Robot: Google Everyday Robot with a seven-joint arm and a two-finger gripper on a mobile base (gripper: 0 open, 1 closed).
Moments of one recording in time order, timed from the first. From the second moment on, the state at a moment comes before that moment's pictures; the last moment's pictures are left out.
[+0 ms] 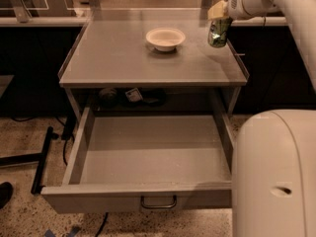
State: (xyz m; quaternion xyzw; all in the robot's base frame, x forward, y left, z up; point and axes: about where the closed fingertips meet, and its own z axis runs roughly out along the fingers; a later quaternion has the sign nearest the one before) arm 0.857 -0.219 0.947 -0.10 0.87 0.14 0.46
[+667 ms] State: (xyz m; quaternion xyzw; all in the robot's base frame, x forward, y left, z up) arm 0.762 -0.216 1.000 -0.16 0.84 0.17 0.49
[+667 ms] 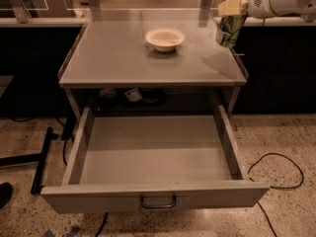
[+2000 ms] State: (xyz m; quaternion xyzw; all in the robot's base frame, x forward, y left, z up) arm 0.596 -0.170 0.932 -0.38 0.78 0.20 0.46
